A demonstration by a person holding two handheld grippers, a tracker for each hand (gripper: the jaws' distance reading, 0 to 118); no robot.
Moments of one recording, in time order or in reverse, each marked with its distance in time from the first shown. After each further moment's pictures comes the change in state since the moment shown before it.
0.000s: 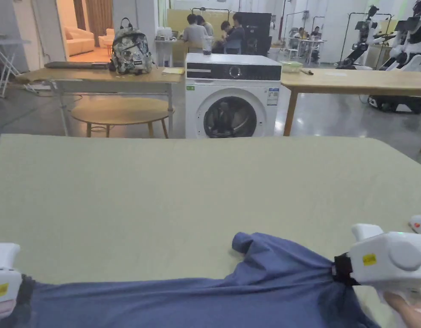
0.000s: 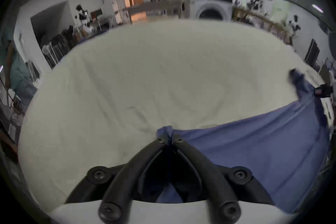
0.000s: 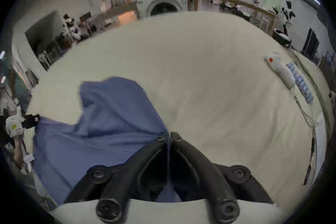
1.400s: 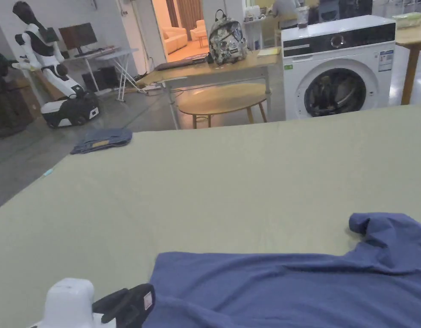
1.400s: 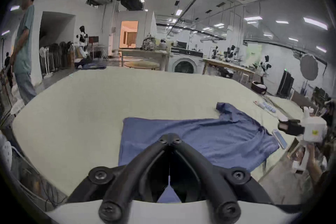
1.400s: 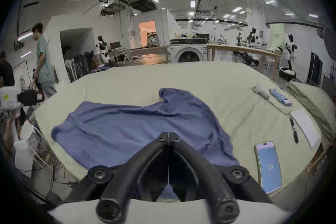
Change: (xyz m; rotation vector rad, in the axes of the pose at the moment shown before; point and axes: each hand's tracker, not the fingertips) left arm 0.011 -0.090 0.208 0.342 -0.205 0.122; right arm -0.090 -0.173 0.181 0.369 0.092 0.162
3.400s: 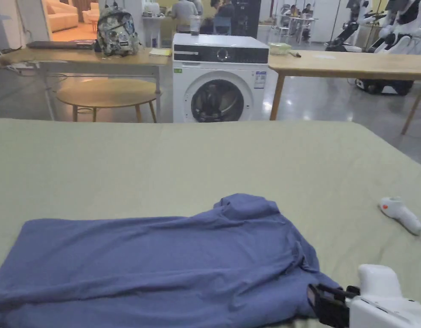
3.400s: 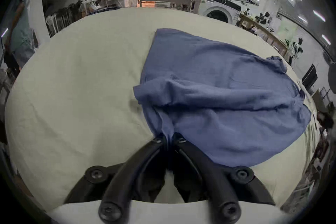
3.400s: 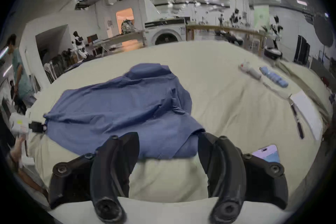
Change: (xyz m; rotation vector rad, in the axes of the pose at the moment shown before) left arm -0.079 -0.053 -0.183 -0.443 0.187 0.097; right arm 0.081 0.009 -0.115 -0.185 -0.162 -0.151
